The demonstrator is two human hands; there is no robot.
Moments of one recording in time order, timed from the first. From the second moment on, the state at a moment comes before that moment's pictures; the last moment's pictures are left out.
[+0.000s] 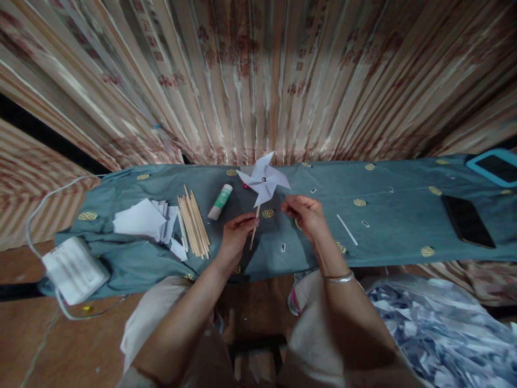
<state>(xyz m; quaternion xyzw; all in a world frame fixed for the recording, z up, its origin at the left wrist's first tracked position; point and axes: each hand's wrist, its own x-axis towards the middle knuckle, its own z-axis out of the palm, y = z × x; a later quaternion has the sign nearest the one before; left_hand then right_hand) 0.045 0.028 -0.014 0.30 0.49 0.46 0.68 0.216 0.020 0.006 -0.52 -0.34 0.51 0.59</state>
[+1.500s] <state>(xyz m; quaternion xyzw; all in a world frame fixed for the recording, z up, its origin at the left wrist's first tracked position) 0.046 0.027 -0.021 0.32 0.49 0.44 0.68 0.222 0.027 -0.002 -0.54 -0.31 0.43 0.66</state>
